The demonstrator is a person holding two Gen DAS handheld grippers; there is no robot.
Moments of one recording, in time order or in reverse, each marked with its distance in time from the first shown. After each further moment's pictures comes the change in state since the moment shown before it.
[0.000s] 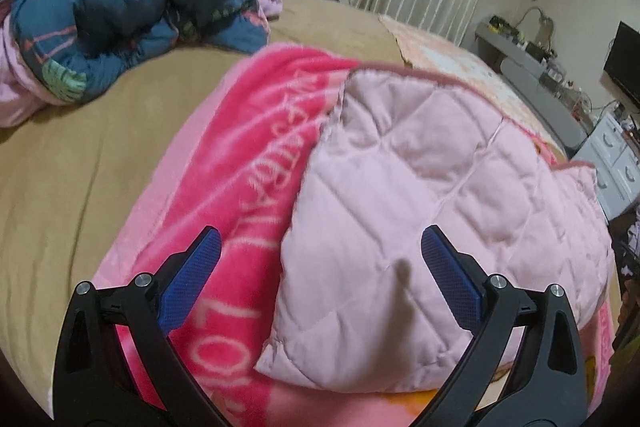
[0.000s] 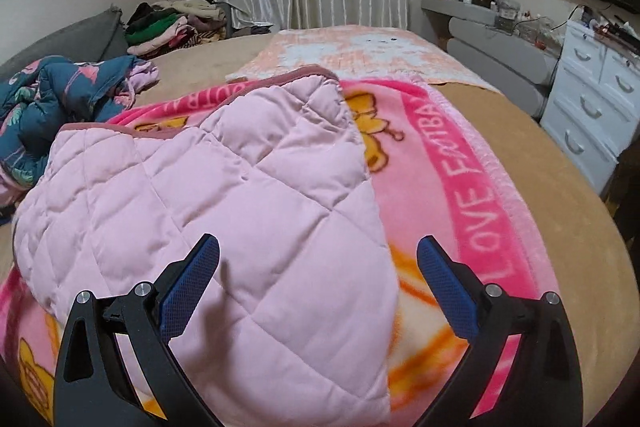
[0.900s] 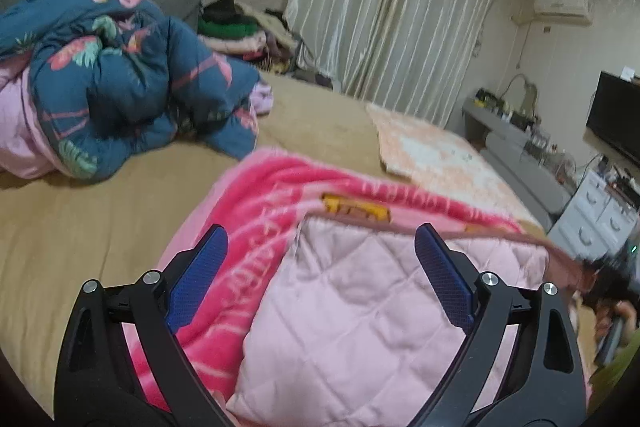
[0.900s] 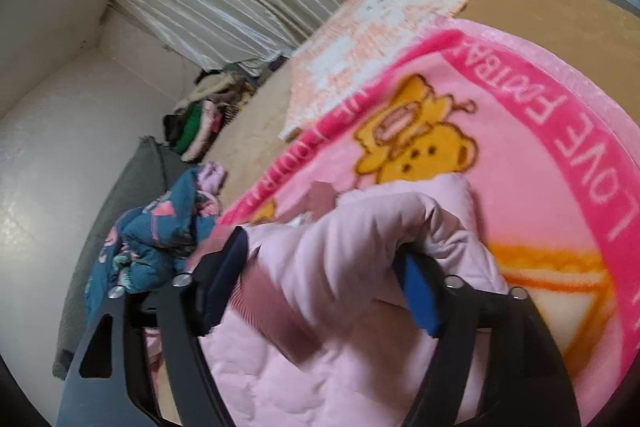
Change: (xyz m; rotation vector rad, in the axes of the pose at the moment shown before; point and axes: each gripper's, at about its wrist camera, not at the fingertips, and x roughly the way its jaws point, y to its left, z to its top) left arm -0.080 -0.034 0.059 -0.037 -0.295 -0.018; right arm 0.012 -0.037 0.072 0.596 0.012 0.433
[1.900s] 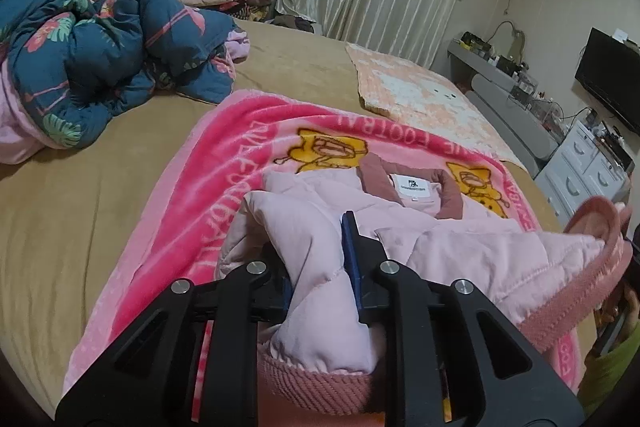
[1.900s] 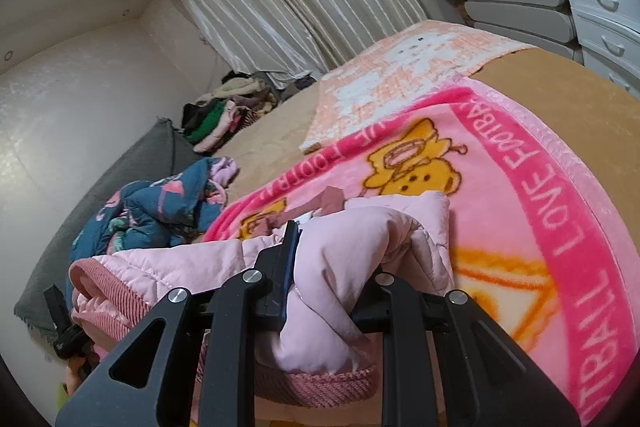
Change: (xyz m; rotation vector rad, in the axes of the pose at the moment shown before) left arm -0.009 -0.029 -0.019 0.053 0.207 -0.050; right arm -0.074 0.026 -0.040 -0.212 -0.085 -0.040
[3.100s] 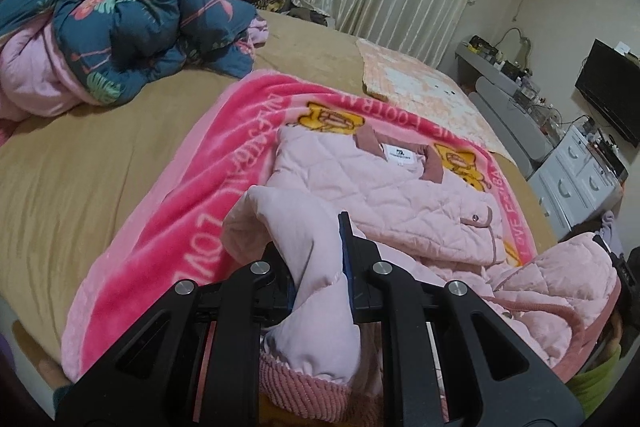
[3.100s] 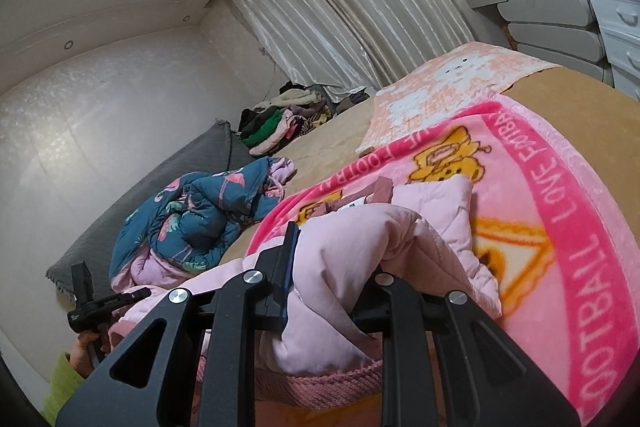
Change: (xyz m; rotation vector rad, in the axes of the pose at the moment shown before) left arm -0.102 -0.016 -0.062 -0.064 0.018 0.028; right arm -0.116 0.019 -0.066 -0.089 -0.073 0.200
